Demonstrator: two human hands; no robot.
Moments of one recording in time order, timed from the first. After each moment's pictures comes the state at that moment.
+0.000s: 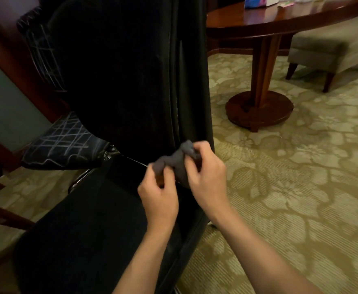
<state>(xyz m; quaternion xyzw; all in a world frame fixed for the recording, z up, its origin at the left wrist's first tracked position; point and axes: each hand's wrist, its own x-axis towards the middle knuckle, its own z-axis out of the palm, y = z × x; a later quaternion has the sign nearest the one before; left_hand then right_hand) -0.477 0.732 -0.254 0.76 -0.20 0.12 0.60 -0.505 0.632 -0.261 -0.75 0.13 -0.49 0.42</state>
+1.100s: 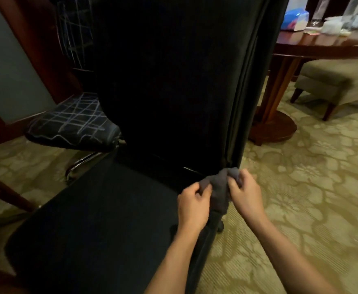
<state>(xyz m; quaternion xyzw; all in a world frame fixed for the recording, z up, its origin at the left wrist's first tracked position) -0.454 0.775 -0.322 0.80 -0.13 -0.15 0.56 -0.509 0.649 -0.317 -0.79 0.33 -0.28 0.44</state>
